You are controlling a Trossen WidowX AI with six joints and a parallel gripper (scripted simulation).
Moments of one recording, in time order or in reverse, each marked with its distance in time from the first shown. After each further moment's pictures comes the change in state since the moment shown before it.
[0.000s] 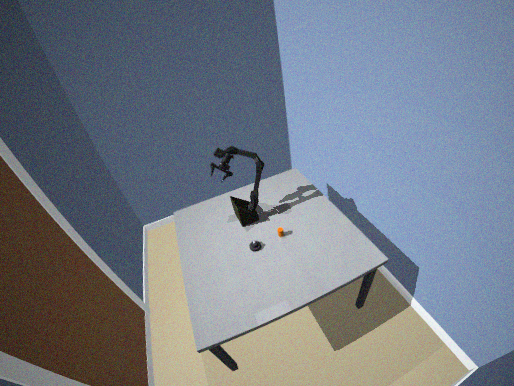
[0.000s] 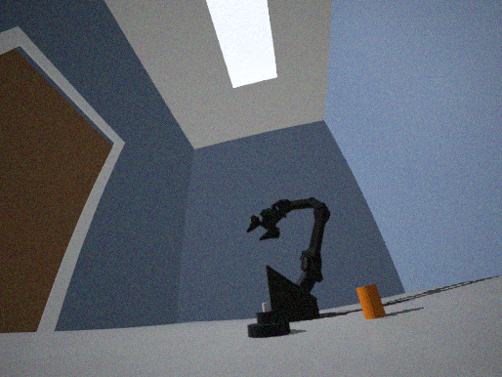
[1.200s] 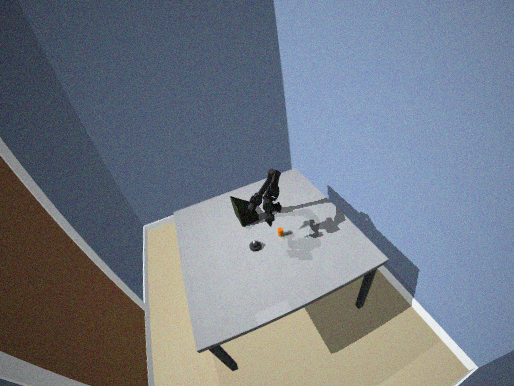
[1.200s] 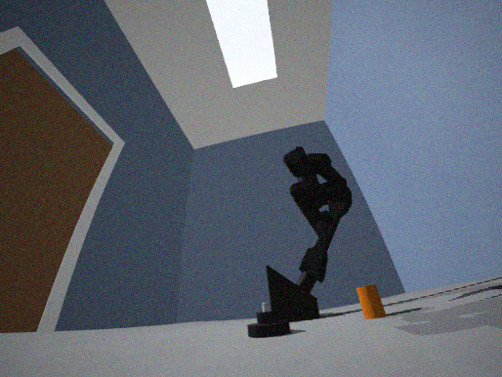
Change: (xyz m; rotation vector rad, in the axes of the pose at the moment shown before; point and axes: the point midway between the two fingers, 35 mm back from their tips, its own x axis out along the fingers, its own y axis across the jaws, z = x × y) arm 0.095 0.391 0.348 -1.250 -0.251 0.774
